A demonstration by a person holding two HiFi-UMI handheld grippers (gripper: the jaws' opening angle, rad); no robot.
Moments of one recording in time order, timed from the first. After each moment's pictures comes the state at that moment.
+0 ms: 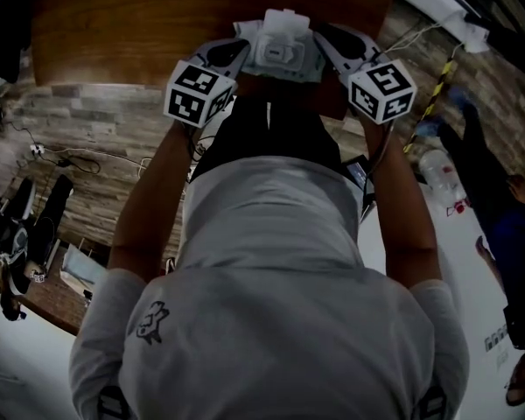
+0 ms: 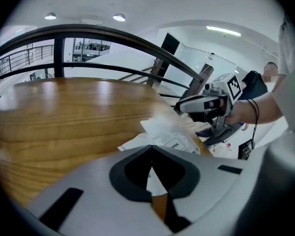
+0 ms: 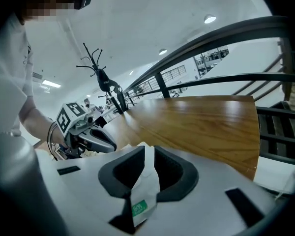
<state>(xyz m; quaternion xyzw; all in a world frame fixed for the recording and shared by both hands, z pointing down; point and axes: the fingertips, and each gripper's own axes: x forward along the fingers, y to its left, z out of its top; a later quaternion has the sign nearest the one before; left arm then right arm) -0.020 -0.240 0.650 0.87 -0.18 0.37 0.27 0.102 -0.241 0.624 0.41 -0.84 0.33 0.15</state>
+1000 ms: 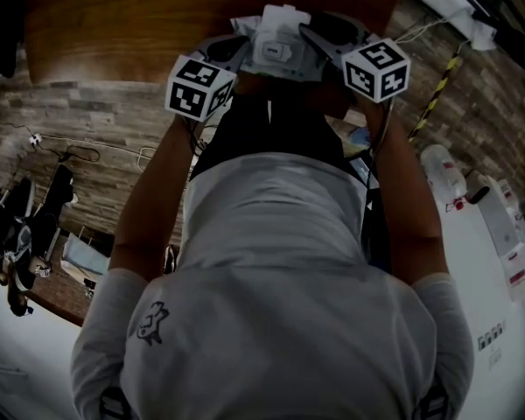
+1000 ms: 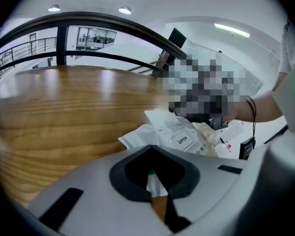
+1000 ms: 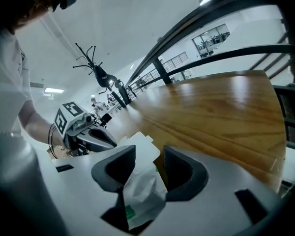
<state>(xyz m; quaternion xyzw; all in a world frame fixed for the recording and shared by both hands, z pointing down) -0.028 -0.239 0.680 0.85 -0.19 0.39 0.30 0.081 -0.252 0.672 0.35 -0.83 0.40 0.16</state>
